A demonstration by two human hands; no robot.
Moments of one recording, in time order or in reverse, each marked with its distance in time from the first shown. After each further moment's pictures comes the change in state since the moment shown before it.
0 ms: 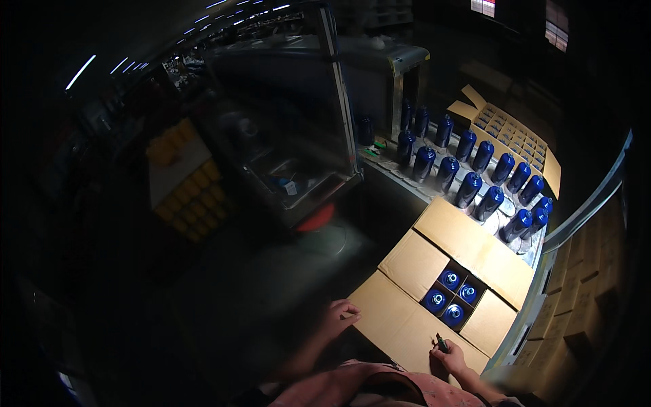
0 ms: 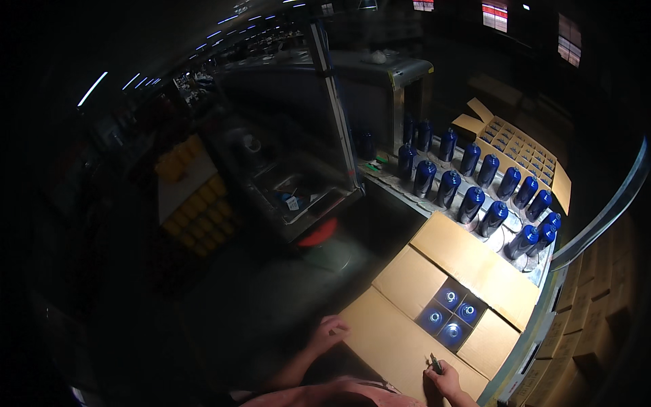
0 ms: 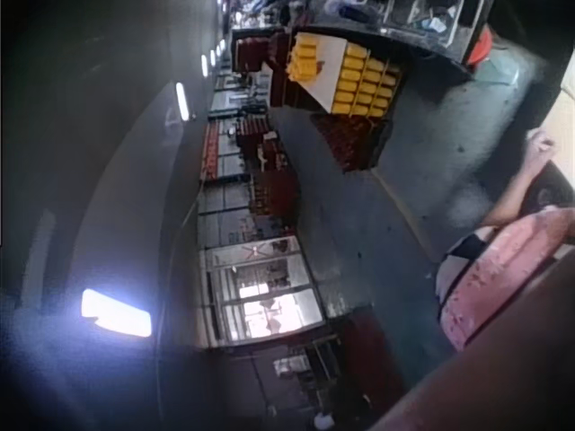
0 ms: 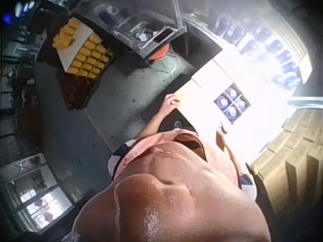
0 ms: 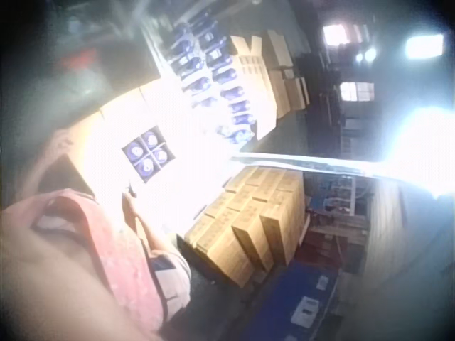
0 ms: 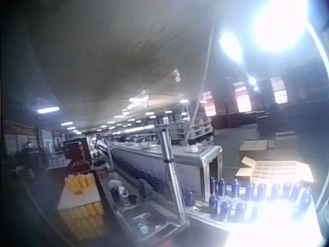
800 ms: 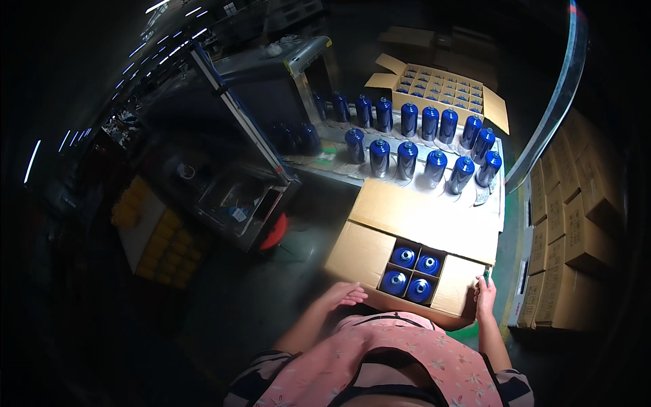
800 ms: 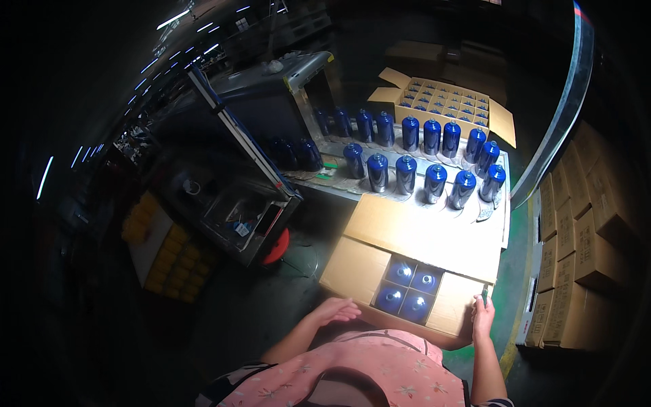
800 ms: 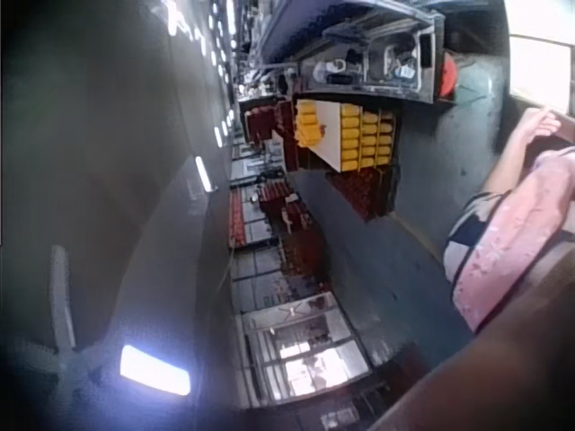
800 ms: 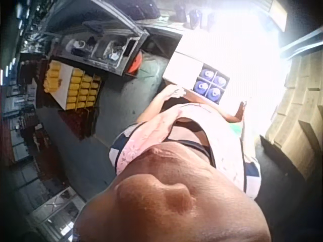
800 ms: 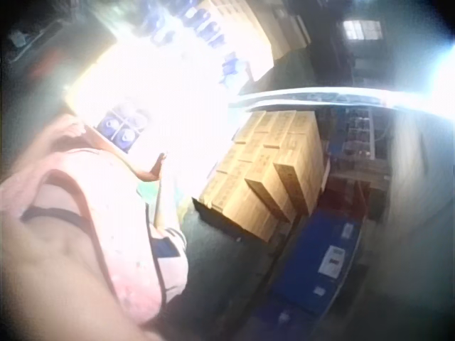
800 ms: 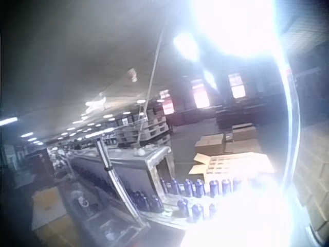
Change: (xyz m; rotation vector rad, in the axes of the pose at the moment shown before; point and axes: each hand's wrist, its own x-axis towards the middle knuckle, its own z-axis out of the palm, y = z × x) left_hand 0.152 0.005 0.131 -0.486 -0.691 -0.794; right_hand 0.081 0.056 -0.183 0.636 0.769 0.029
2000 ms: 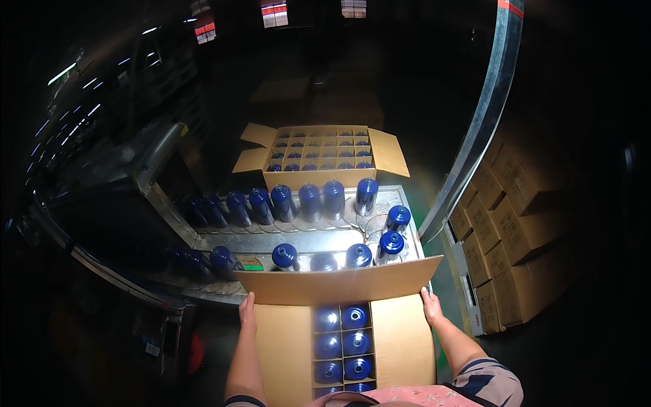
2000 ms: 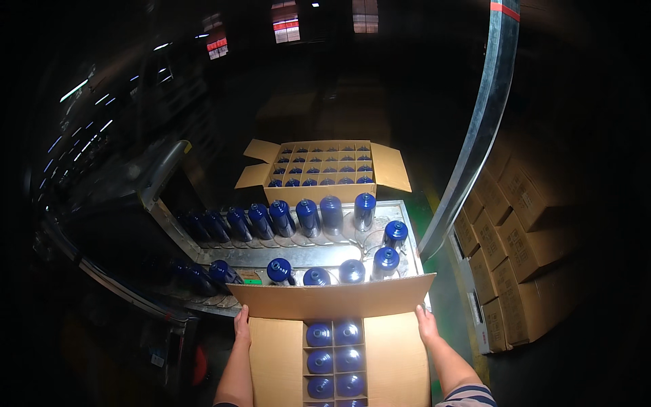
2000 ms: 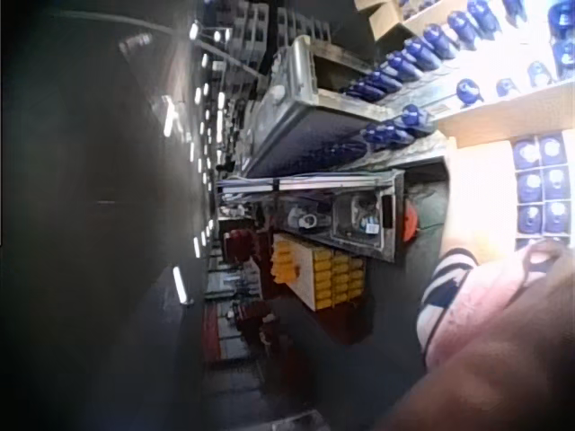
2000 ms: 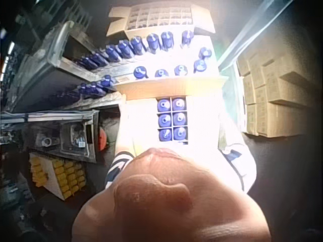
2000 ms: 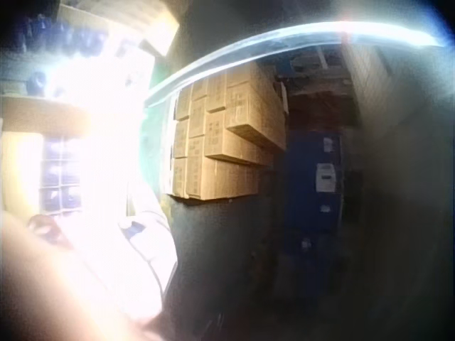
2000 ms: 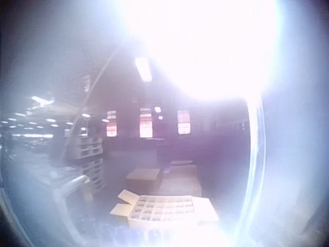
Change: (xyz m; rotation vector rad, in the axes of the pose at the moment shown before) left_hand 0.415 0.330 -0.057 -0.093 0.365 0.667; right_hand 0.407 0.005 0.029 0.027 0.088 -0.075
